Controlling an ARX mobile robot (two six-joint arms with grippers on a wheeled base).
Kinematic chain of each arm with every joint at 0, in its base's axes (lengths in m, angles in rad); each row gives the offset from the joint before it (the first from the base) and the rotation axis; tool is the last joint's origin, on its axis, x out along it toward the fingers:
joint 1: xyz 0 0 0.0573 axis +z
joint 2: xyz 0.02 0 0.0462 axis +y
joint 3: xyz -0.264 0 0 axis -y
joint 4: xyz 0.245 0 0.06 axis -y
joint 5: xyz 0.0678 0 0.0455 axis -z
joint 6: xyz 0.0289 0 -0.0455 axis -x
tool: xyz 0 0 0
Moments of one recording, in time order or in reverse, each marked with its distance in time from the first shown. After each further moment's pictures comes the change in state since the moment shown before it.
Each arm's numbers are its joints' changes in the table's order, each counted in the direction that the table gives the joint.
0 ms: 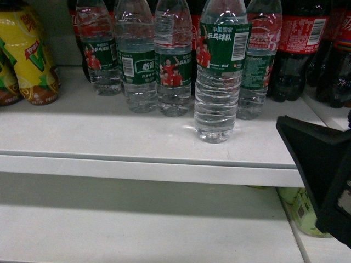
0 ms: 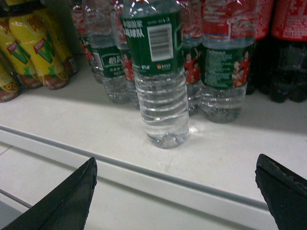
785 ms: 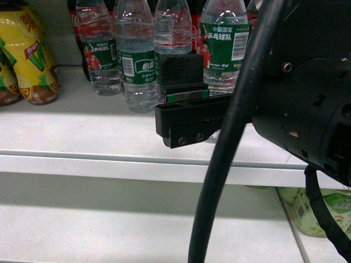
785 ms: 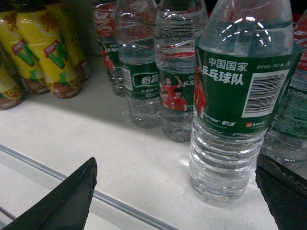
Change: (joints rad) left arm 0.000 0.000 0.000 0.000 0.000 0.000; right arm 0.185 0.298 0.368 -0.088 0.161 0.041
